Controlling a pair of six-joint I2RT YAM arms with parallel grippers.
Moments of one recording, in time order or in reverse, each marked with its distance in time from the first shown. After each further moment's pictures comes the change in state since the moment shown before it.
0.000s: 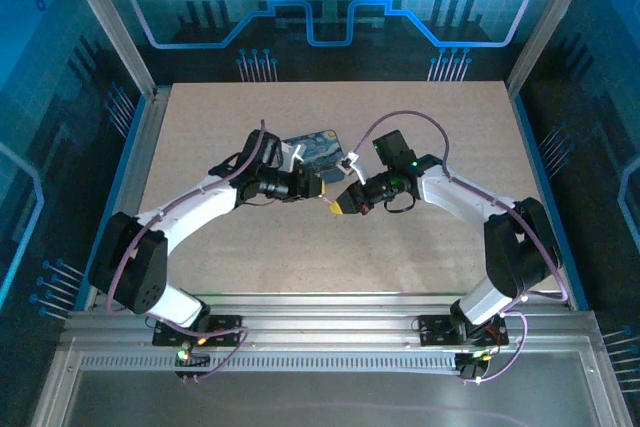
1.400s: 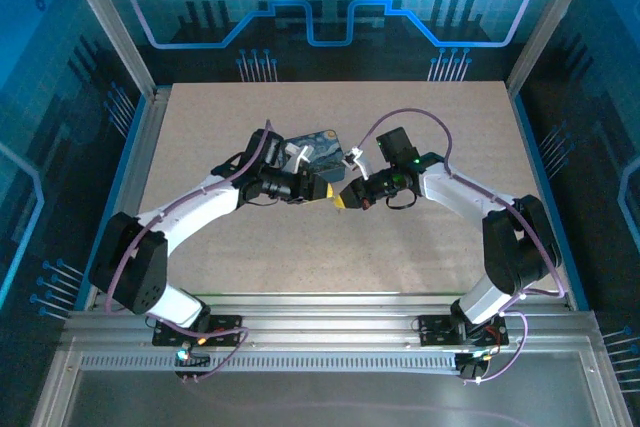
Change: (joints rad) left arm -0.030 0.010 0.025 -0.003 0.109 0.009; right arm -0.030 0.016 0.007 0.019 0.057 0.035
